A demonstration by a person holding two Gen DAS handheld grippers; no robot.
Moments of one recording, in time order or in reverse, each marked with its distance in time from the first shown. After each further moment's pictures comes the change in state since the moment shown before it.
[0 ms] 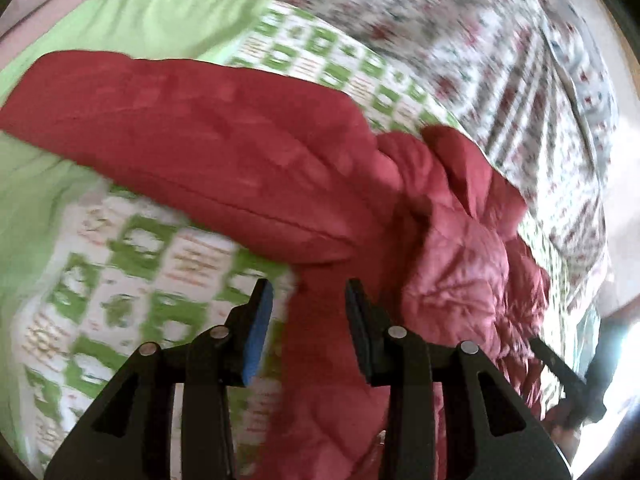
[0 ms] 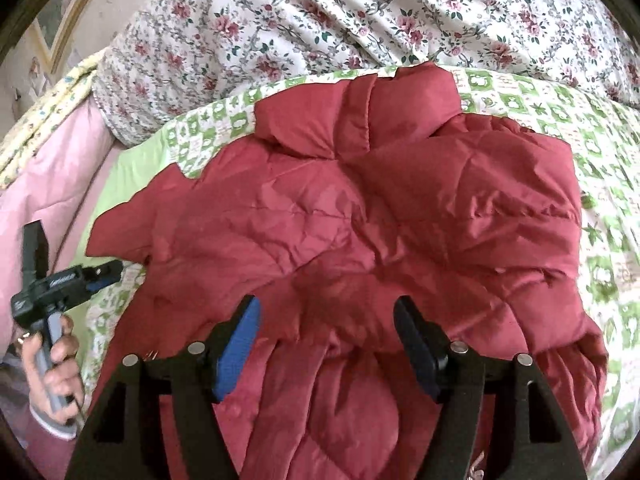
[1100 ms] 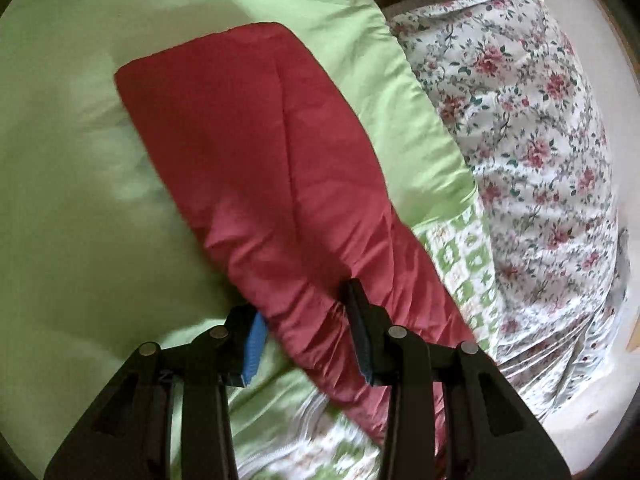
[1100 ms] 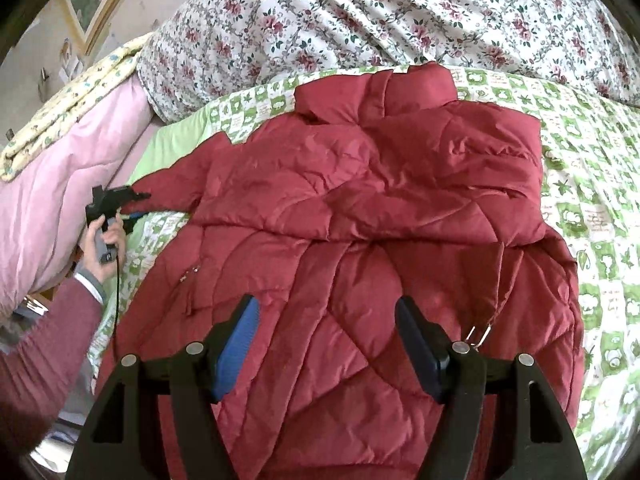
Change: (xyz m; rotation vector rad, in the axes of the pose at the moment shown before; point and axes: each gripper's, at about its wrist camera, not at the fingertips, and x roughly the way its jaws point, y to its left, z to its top) left arm 0.014 0.215 0.076 -0.591 -0.230 -0.092; right arm -0.067 0.011 -0.067 -0.062 0.003 0.050
